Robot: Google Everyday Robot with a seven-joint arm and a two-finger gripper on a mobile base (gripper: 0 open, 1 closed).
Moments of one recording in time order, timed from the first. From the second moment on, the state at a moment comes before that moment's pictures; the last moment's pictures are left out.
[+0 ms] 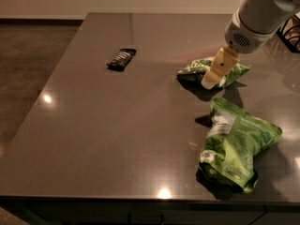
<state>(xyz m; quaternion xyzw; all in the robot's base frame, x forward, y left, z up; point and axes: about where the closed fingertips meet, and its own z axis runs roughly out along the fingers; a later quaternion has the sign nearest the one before) 0.572 -0.200 0.942 -0.42 0.88 -0.07 0.22</state>
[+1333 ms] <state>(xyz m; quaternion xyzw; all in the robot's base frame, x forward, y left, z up) 0.632 -0.193 0.875 -0.38 0.90 -0.08 0.20</state>
